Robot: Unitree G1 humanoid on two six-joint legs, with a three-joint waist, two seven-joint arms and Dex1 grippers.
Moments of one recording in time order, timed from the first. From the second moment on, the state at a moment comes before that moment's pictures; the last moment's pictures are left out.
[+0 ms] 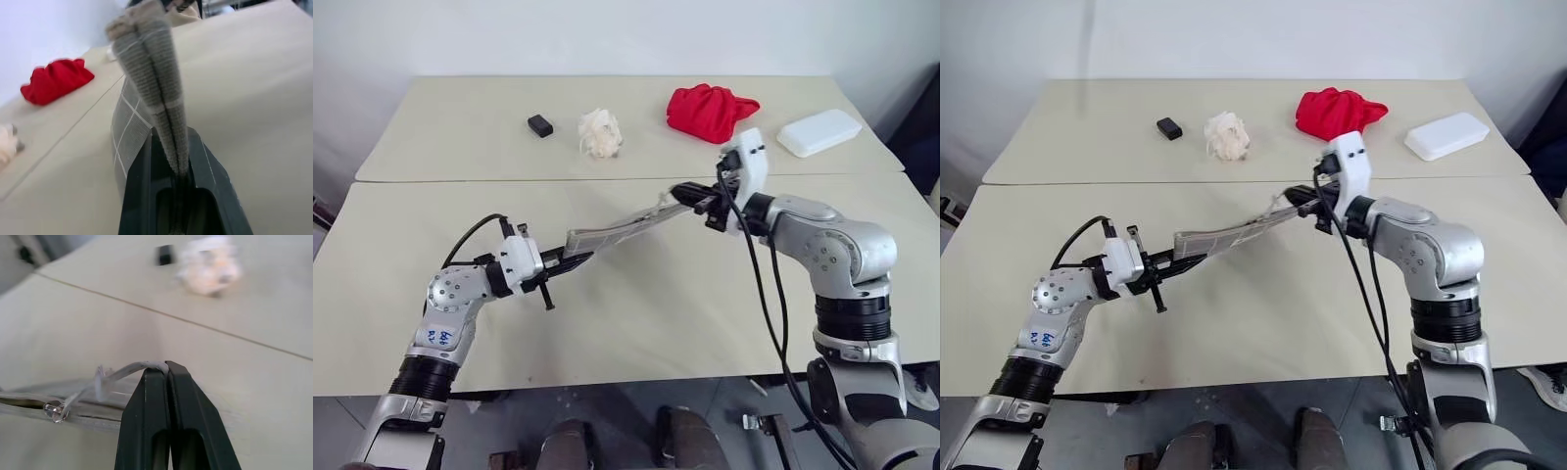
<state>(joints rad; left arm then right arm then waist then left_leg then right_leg) -0.38 0.60 -0.06 0.16 -0.41 -0.26 -0.93 -0.75 -0.46 -0.09 -0.10 0.56 0.97 0.47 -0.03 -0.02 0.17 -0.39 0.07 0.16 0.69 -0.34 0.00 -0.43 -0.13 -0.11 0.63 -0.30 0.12</state>
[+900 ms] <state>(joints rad) -0.35 0.65 0.04 -0.06 -0.77 0.48 -1.07 -0.61 -0.63 -0.26 -0.09 0.75 0.85 0.75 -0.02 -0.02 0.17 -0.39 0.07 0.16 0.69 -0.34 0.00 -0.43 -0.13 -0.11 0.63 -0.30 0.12</state>
